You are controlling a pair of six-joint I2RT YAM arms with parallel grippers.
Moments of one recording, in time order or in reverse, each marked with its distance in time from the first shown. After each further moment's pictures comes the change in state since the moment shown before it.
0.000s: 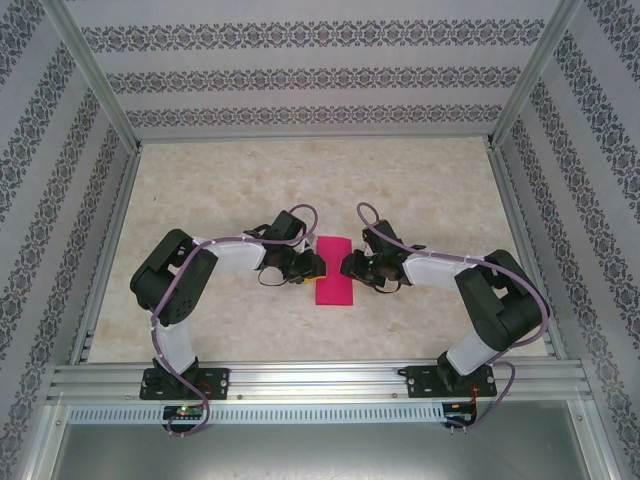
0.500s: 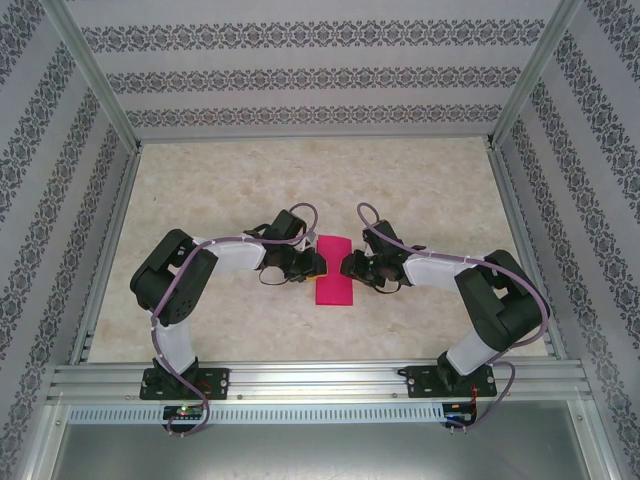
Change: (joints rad) left arm 0.000 0.000 0.000 0.035 0.006 -0.022; right arm 0.000 -0.001 -0.005 0.011 -0.002 0.000
